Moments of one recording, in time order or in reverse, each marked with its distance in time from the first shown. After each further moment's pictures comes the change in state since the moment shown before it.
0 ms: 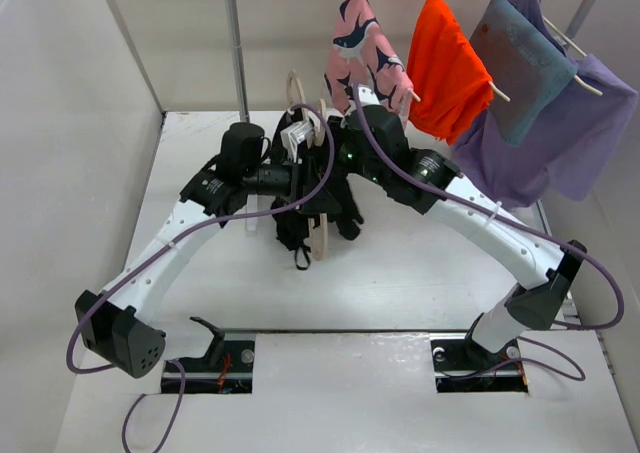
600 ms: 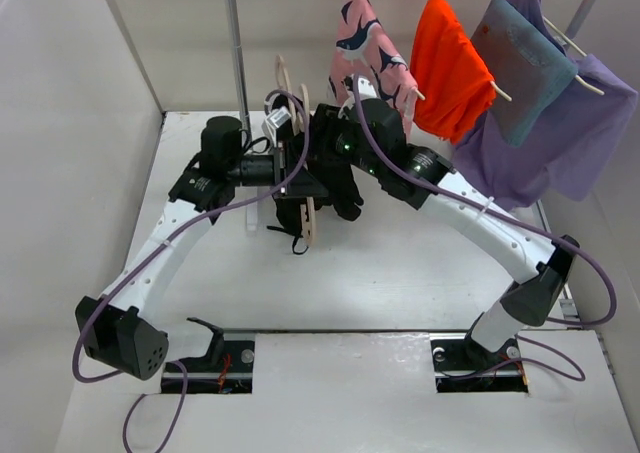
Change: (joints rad) left arm 0.126 -0.007 -0.060 0.132 0.168 -0.285; right arm -0.027 0.037 -0.028 0.156 -0.025 0.003
